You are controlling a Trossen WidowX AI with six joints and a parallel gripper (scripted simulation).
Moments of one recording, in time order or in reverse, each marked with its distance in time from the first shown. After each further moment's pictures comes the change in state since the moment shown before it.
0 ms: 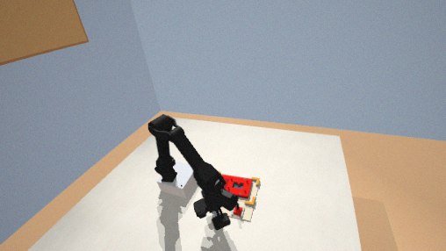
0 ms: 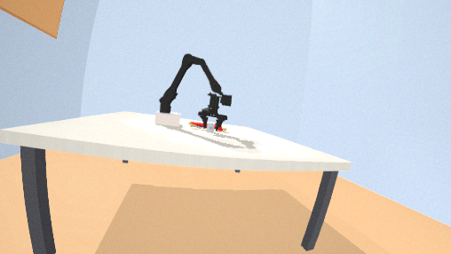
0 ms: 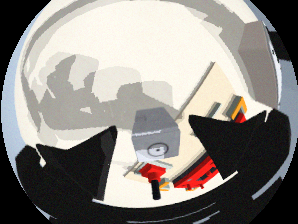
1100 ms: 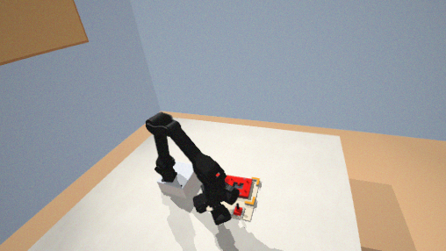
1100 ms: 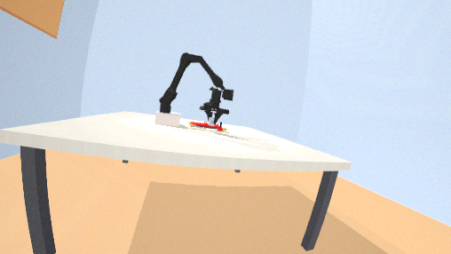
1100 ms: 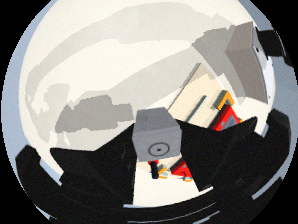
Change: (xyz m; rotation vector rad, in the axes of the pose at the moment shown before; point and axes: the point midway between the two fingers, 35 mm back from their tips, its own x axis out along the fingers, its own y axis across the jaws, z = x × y) arm -0.035 0.003 -0.004 -0.001 -0.003 -0.004
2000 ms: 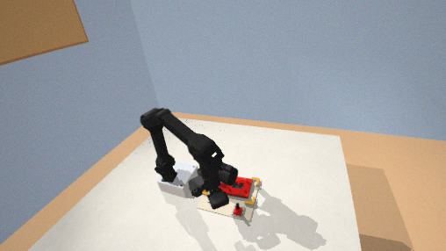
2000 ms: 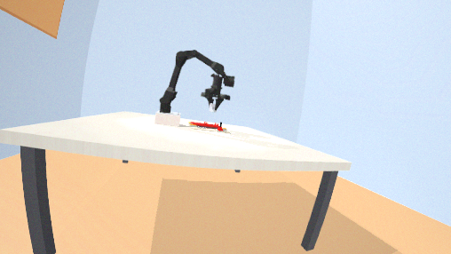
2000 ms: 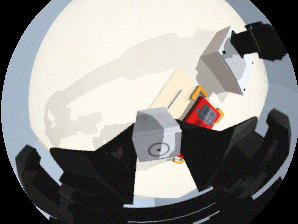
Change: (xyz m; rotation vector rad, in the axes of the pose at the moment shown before) arm -0.084 -0.009 -0.003 0.000 0.000 -0.001
